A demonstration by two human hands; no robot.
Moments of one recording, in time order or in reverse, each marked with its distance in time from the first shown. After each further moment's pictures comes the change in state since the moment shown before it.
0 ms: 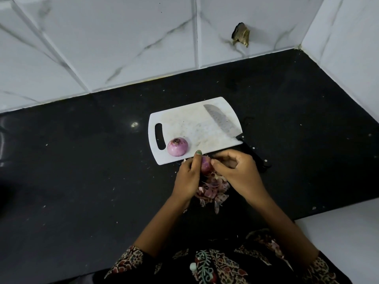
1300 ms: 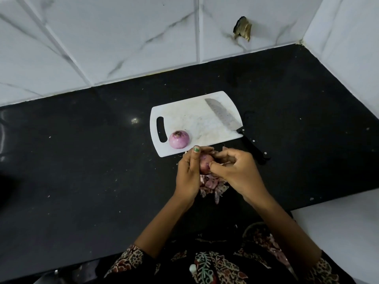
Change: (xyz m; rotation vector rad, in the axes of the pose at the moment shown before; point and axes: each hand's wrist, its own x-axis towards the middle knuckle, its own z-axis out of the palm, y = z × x) left_hand -0.019 -0.007 0.003 -0.302 0.000 0.308; right_hand -0.022 -0.013 0.007 0.044 0.010 0.043
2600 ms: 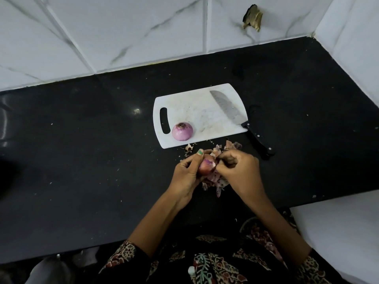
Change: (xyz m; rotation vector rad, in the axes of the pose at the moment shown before) left_hand -0.007 -0.003 -0.012 -0.333 0.035 -0.531; right_hand 0.004 0.031 0.004 -0.327 0.076 -0.153
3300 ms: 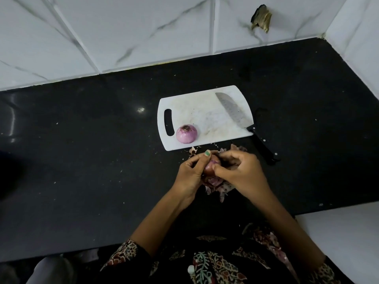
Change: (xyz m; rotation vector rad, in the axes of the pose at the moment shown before) left_hand 0.007 0.005 0.001 0.058 -0.036 0.051; right_hand 0.008 -0.017 -0.007 0.226 -0.174 0.088
